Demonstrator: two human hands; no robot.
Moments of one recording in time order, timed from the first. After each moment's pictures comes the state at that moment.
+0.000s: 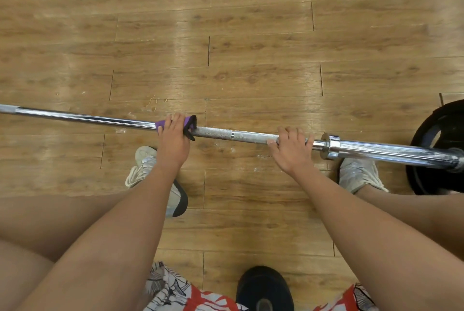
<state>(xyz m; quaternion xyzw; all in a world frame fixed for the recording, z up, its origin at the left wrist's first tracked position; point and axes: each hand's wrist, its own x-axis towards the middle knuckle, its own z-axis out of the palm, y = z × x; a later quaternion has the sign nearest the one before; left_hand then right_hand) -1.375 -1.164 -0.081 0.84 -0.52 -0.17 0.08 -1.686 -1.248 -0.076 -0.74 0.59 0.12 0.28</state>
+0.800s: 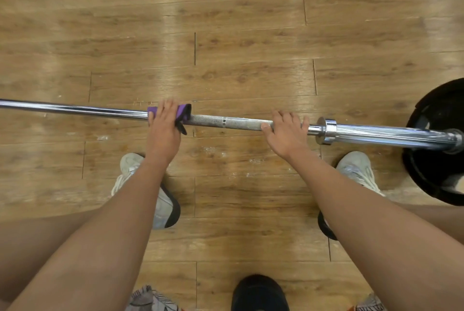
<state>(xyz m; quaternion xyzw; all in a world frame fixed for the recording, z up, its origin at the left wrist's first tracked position) -1.370 -1.209 -0.092 0.81 -0.56 -0.16 0.11 -1.675 -1.305 -0.079 -0.75 0.60 0.11 0.27</state>
